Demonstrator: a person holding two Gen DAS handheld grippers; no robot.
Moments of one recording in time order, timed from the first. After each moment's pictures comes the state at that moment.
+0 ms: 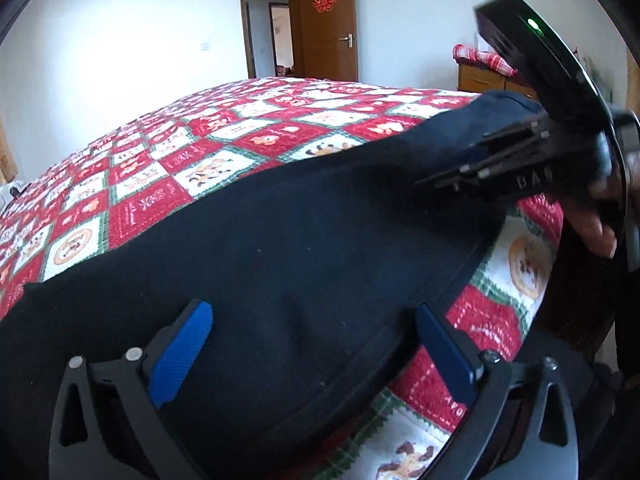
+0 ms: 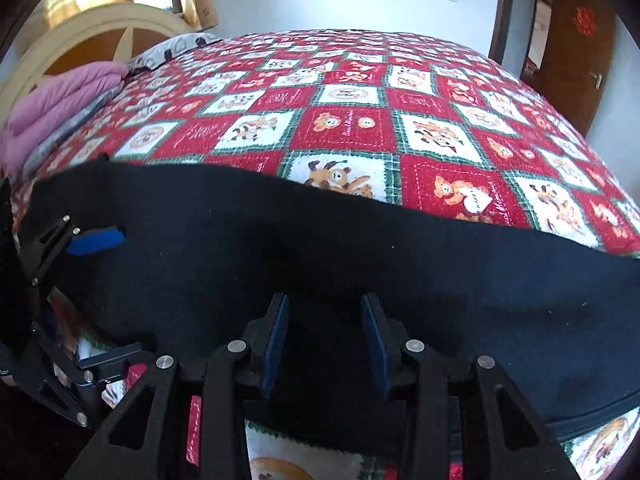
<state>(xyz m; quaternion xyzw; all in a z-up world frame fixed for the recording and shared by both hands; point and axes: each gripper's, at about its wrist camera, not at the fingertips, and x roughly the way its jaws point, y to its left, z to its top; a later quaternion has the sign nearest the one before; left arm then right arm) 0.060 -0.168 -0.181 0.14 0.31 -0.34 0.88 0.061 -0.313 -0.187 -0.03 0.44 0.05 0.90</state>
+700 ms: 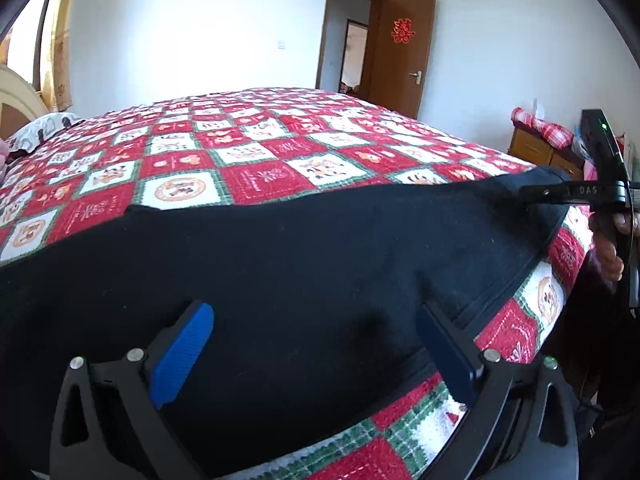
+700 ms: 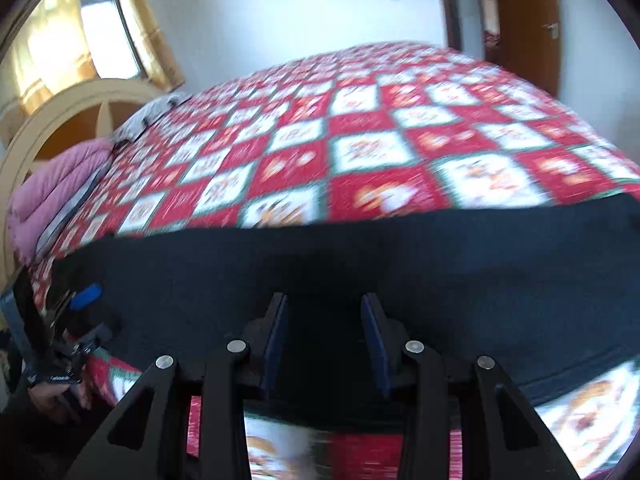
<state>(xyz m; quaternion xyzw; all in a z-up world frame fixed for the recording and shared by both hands) 0.073 -0.076 -0.170 0.02 0.31 -0.26 0.91 0.033 -0.382 -0.156 0.09 0.39 0.02 0.92</state>
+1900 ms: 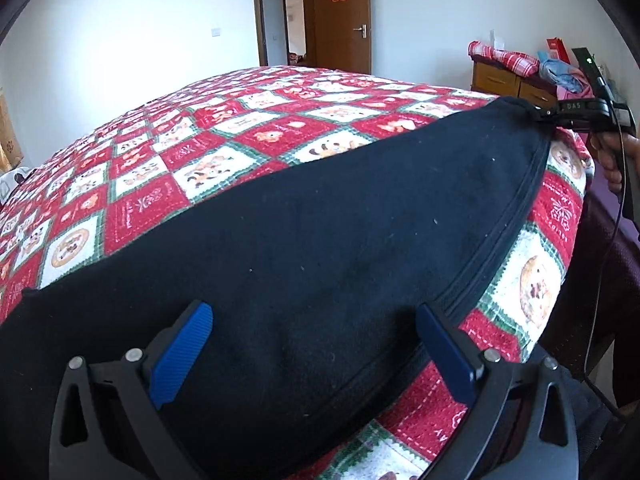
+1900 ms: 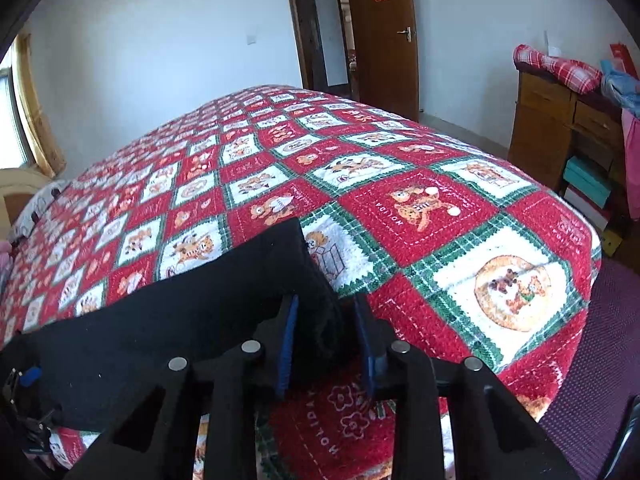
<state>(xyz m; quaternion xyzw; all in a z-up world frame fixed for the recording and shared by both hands) 0.070 -0.183 -0.172 0.14 0.34 -0.32 0.88 -0.027 -0.553 -0.136 0.14 0.33 -0.20 0.91</state>
